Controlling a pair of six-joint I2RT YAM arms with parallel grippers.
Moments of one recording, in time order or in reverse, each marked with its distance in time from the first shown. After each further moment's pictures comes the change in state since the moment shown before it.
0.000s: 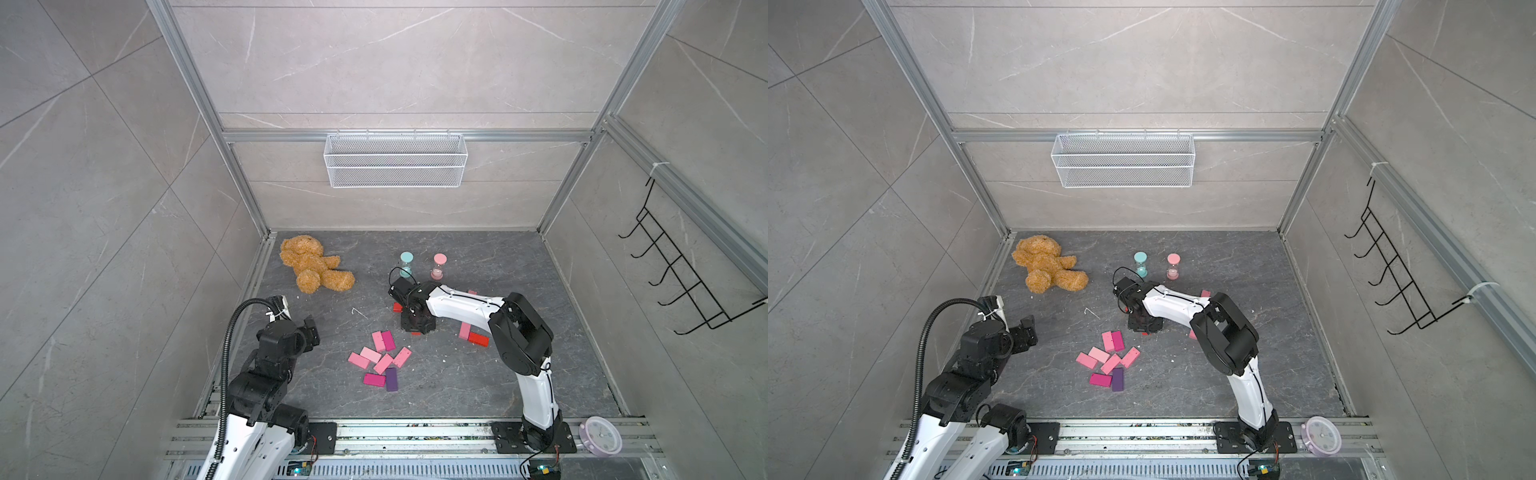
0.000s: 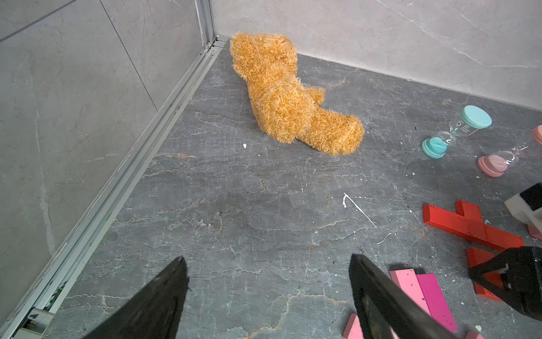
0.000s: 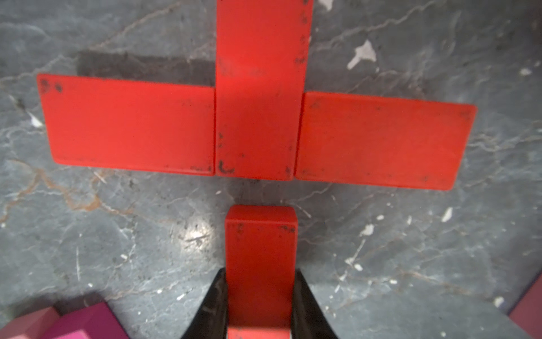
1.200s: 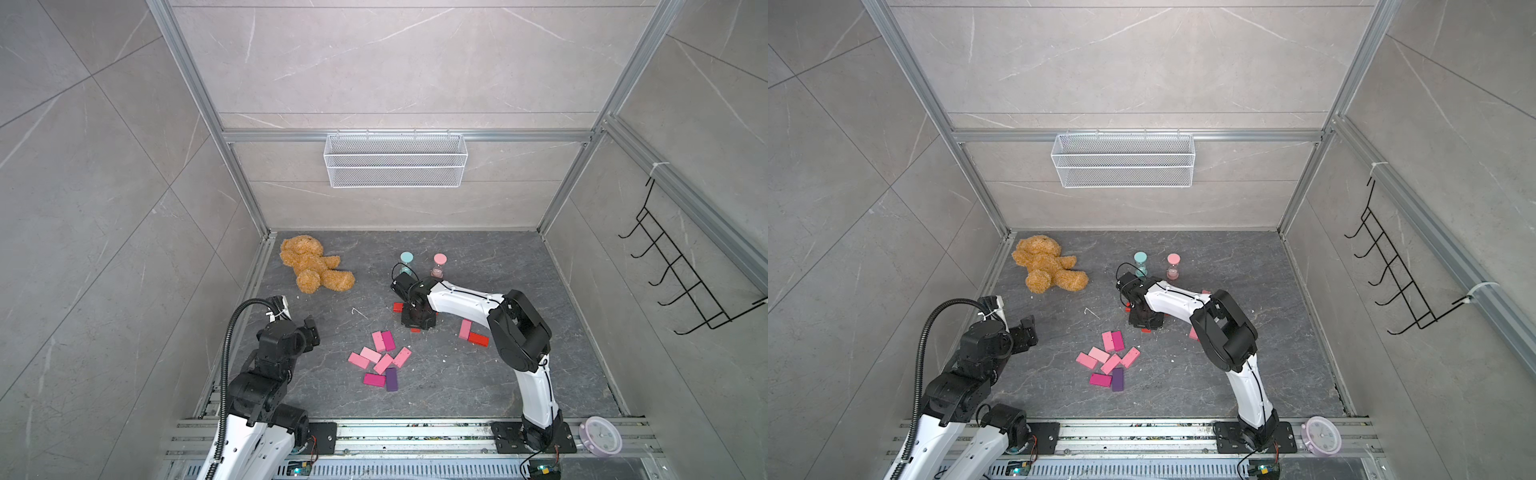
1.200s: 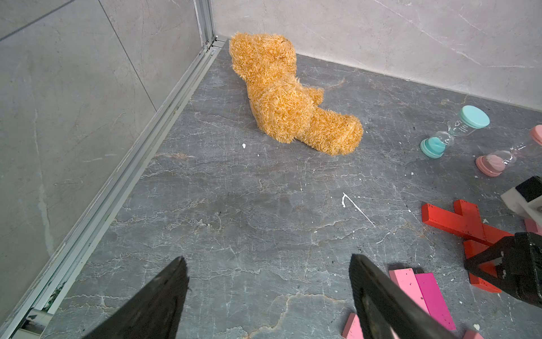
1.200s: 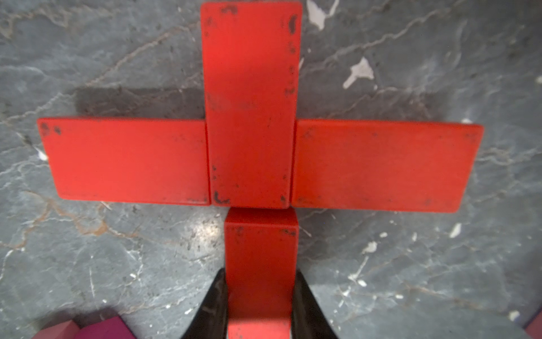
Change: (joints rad) left arm 0.000 -0.002 0.000 0.000 0.001 0.000; right arm -0.027 0.025 0.034 -0.007 -0.055 0.017
